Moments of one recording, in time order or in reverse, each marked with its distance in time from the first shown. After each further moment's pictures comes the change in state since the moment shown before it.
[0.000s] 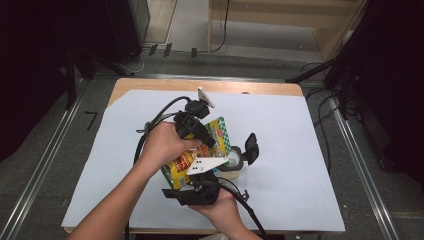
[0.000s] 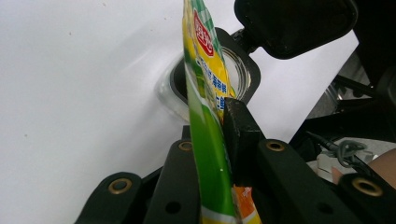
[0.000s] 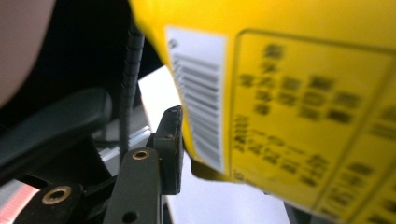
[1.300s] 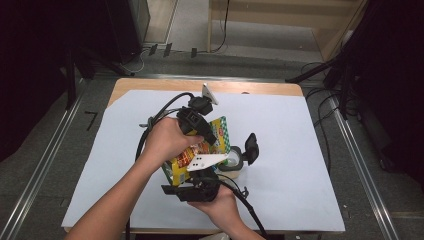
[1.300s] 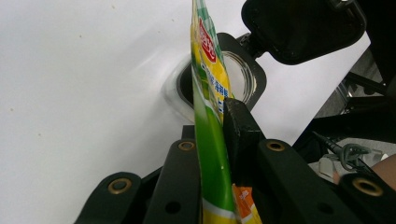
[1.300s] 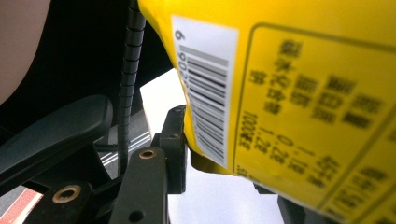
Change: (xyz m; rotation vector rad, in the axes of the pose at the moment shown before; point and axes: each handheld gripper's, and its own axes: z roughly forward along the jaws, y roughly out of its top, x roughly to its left) left arm -0.002 0.012 -0.002 0.032 0.028 -0.010; right arm -0.004 0.006 0.000 -0.024 0.024 0.024
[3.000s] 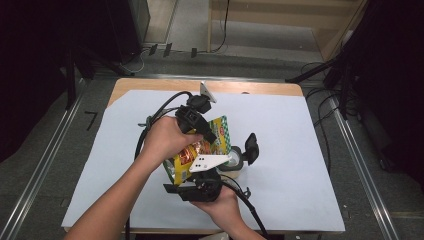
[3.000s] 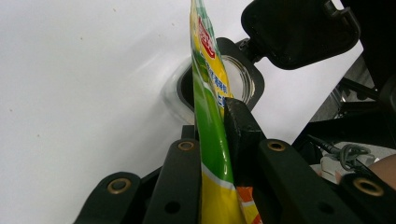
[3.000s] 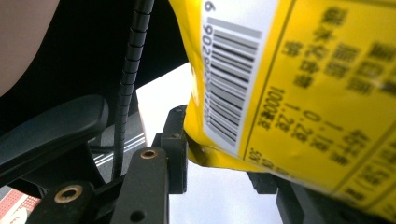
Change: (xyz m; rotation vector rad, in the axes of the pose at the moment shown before) left arm 0.004 0.000 -0.004 -0.018 -0.017 -0.017; right arm 0.000 -0.001 -0.006 -0.024 -0.017 -0.046
